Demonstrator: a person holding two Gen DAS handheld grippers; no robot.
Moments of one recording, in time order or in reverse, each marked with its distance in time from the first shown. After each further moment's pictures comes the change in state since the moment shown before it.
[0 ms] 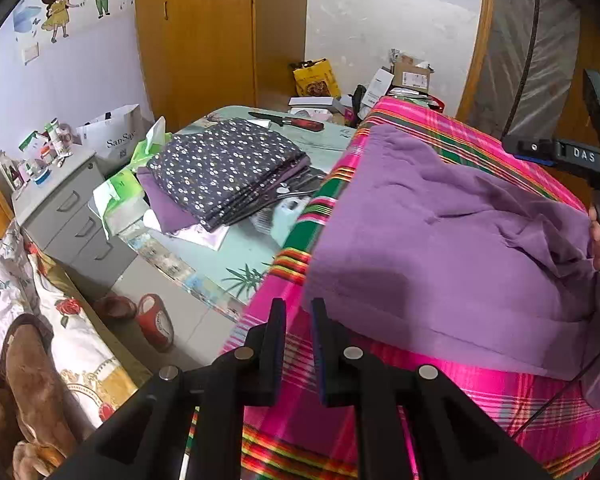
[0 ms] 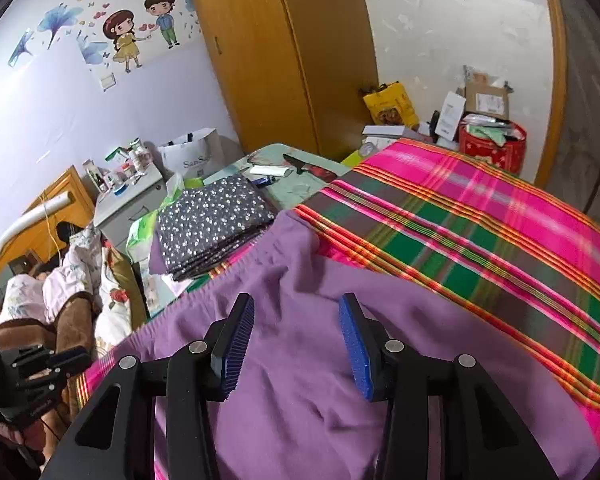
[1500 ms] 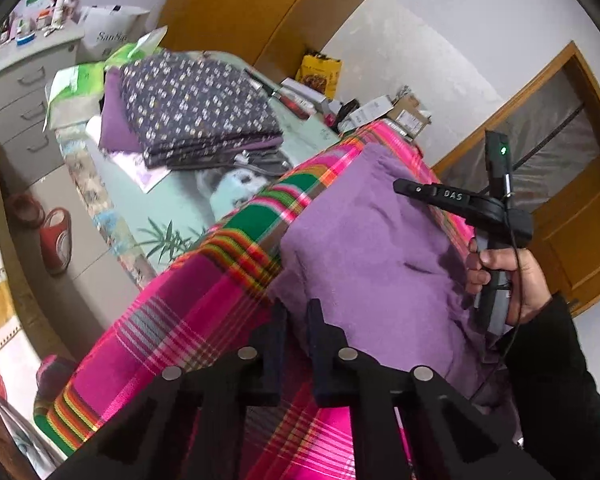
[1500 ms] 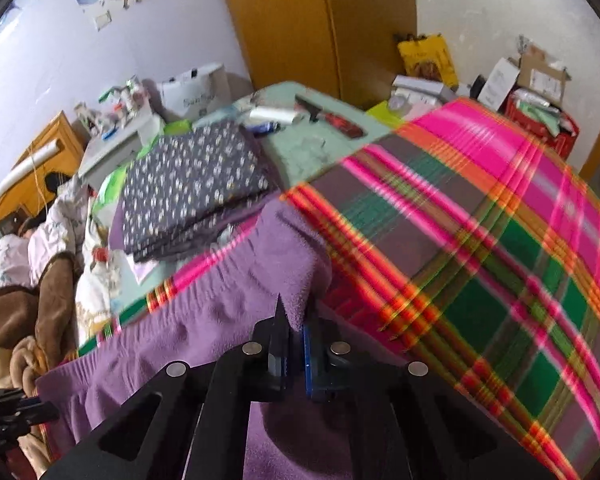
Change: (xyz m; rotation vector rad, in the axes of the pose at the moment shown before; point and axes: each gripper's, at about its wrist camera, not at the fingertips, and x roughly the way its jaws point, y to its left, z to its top) left arm 0.043 0.031 0.008 -0.400 0.024 -0.331; right arm 0.155 -0.009 0.054 -0.087 0.211 0.043
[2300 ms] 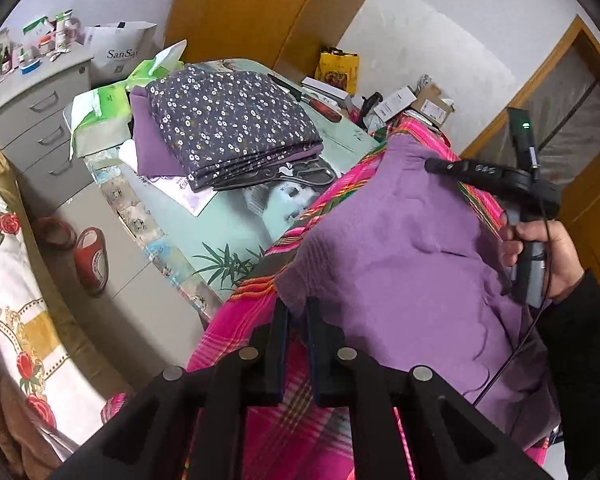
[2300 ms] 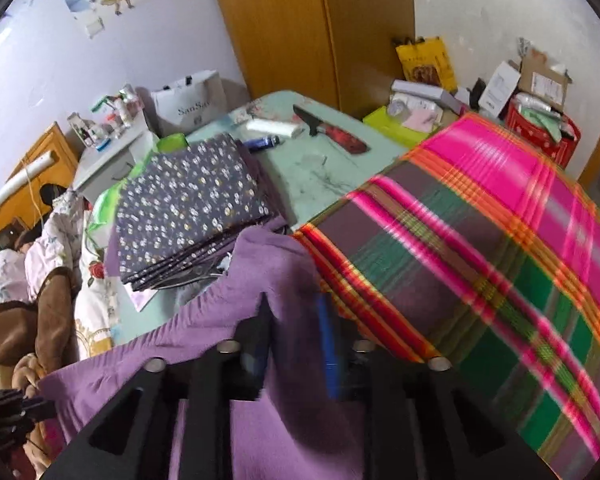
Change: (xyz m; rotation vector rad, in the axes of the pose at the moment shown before) left arm 0.000 0.035 0.022 0.076 0.040 0.124; right arm 0.014 0.008 0.030 0.005 -0.004 0.001
